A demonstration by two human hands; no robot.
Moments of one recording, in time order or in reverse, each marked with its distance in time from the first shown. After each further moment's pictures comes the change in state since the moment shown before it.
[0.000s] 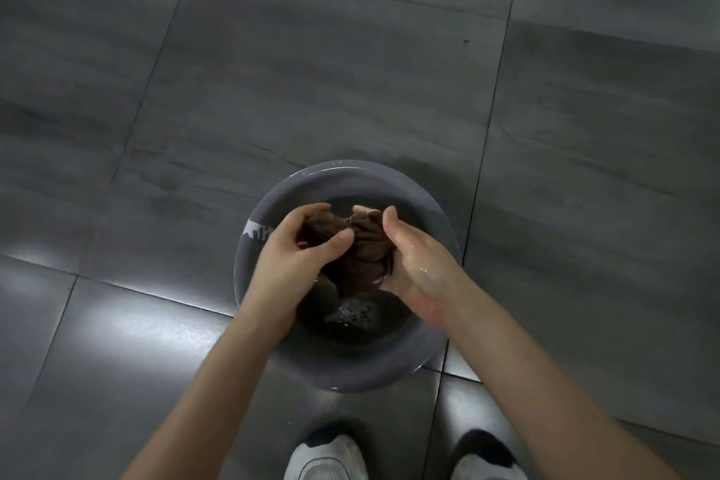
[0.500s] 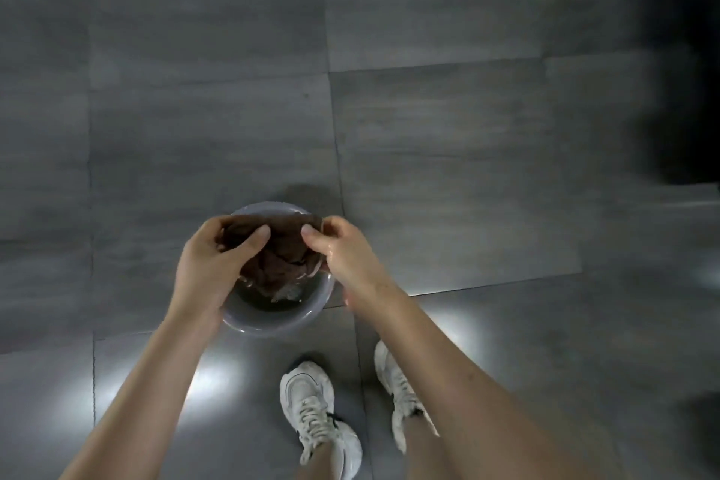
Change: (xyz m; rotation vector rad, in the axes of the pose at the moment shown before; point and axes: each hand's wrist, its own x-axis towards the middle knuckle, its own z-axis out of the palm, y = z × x) left_hand -0.150 0.199 0.023 0.236 -0.065 0.084; right_hand -0.221 -0.128 0.059 -0.019 0.380 -0.128
